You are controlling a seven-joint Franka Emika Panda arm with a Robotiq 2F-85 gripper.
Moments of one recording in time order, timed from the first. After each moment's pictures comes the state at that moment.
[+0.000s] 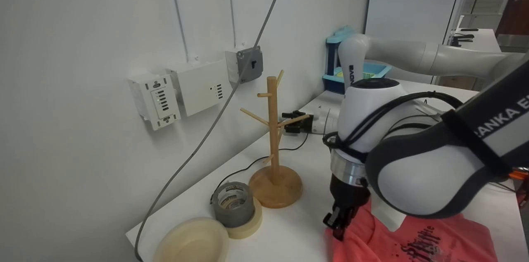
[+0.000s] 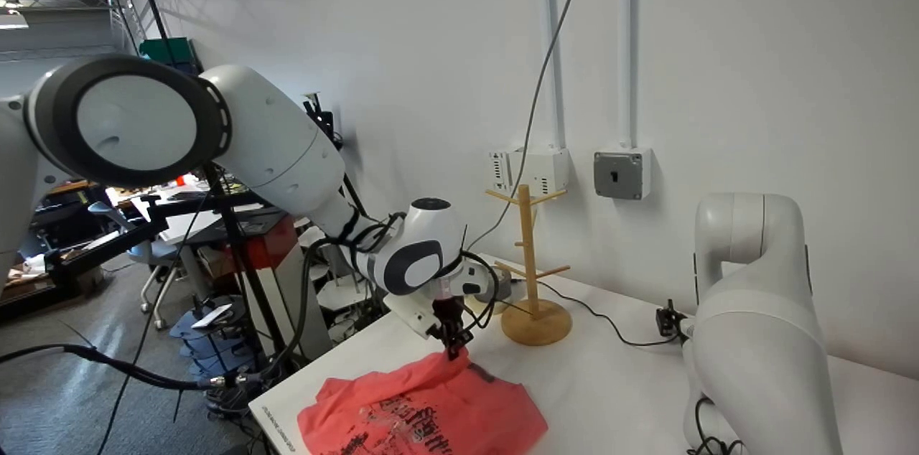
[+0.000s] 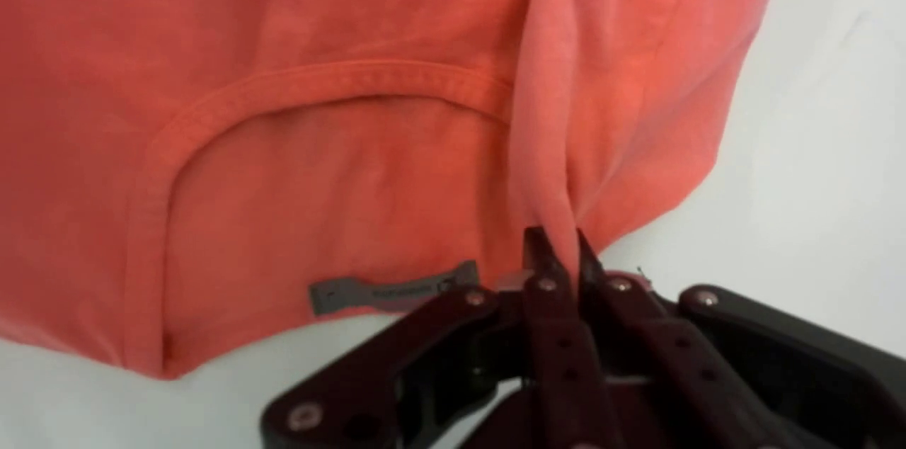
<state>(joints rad) 0.20 0.61 0.07 -1.97 0.09 2.62 0.10</state>
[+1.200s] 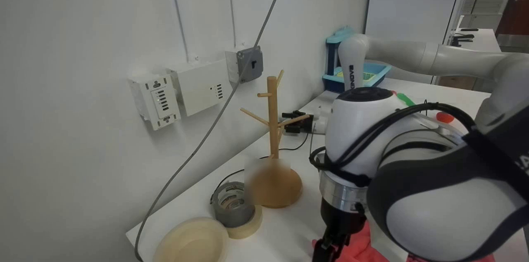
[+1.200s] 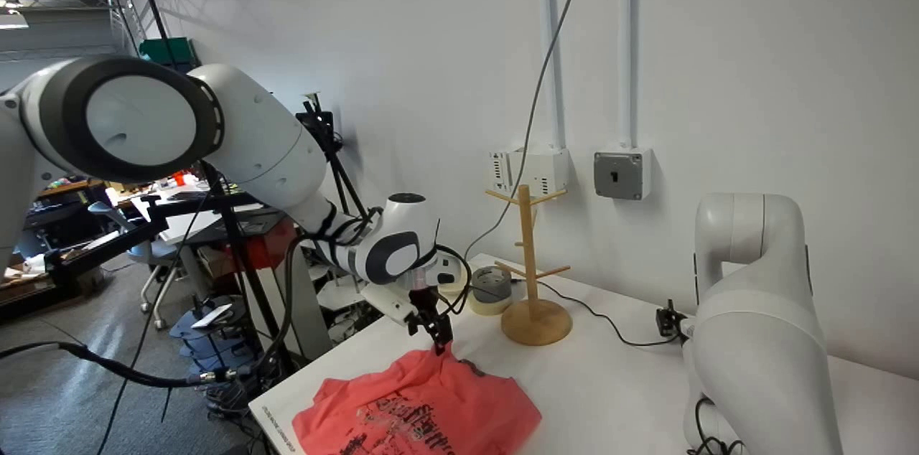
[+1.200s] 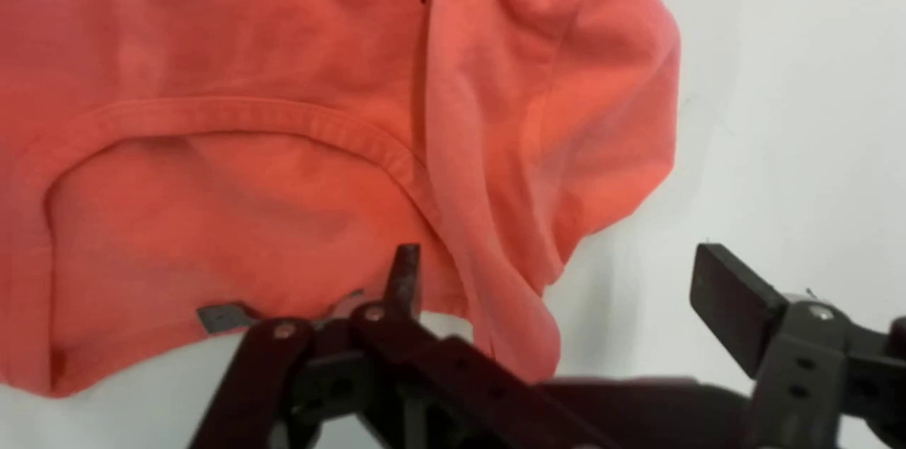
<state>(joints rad) 0.26 0.60 0.10 -1.97 0.06 2.59 0.12</state>
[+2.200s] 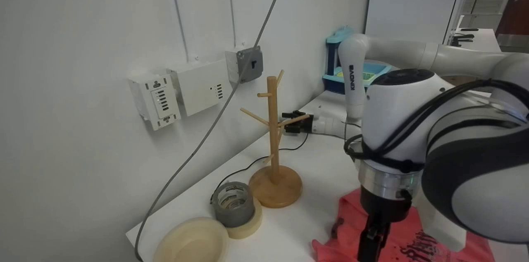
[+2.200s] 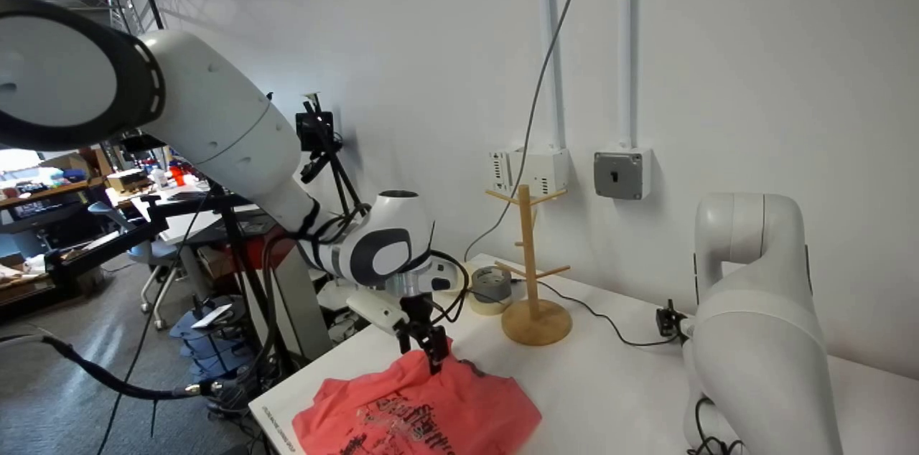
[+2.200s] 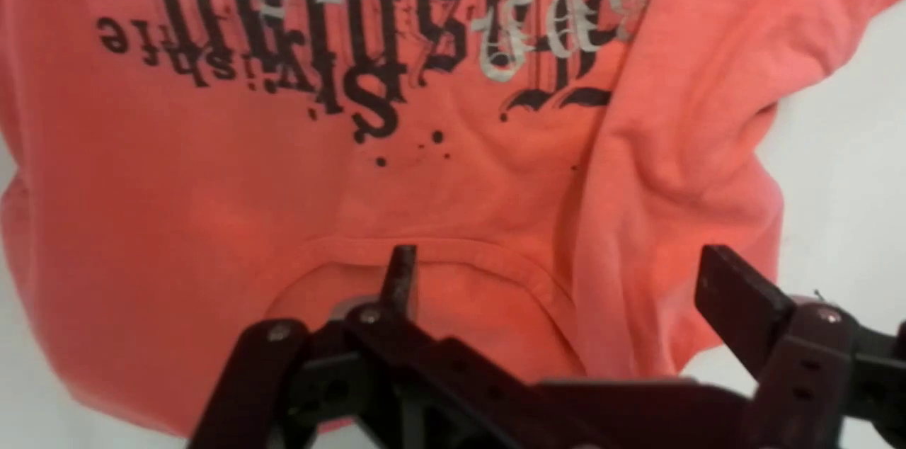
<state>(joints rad) 0.23 0.44 0.07 -2.16 -0.01 2.53 0.12</state>
